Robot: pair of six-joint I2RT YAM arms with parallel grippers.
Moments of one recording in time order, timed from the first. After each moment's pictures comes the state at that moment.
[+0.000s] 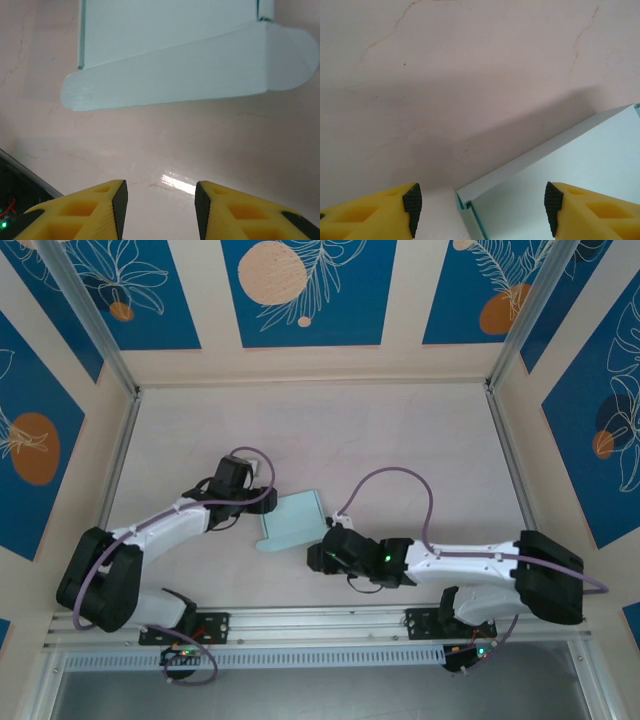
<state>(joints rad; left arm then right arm) -0.45 1.38 0.71 -0.22 0.06 -0.35 1.21 1.28 0.60 -0.15 0.16 1.07</state>
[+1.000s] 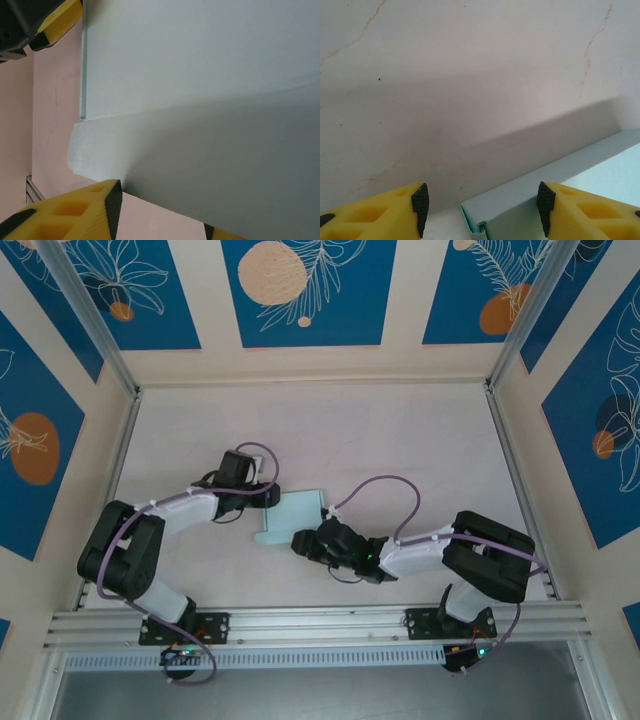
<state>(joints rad) -0.41 1.55 0.76 -0.12 0.16 -0.34 1.11 1.56 0.54 0.38 0.10 1.22</state>
